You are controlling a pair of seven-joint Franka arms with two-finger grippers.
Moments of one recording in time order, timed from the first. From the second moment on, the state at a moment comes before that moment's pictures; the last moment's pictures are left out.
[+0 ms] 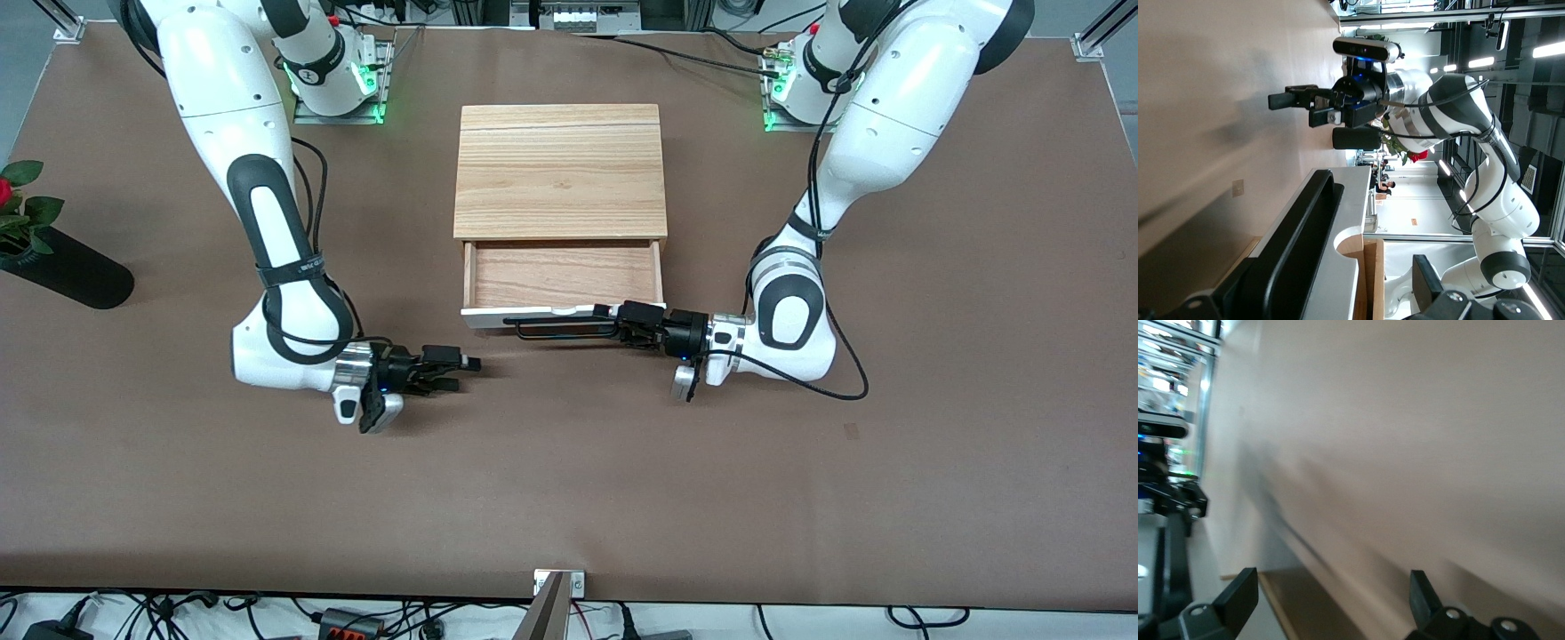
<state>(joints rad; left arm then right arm) -0.19 0.82 -0.19 -1.57 -1.52 1.84 0.84 0.36 0.82 -0.16 -1.52 1.23 2.06 -0.79</state>
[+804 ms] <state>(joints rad) -0.19 0.84 -0.16 -1.53 -1.46 1.84 0.91 0.36 0.73 -0.29 -1.40 0.49 2.03 -0.66</state>
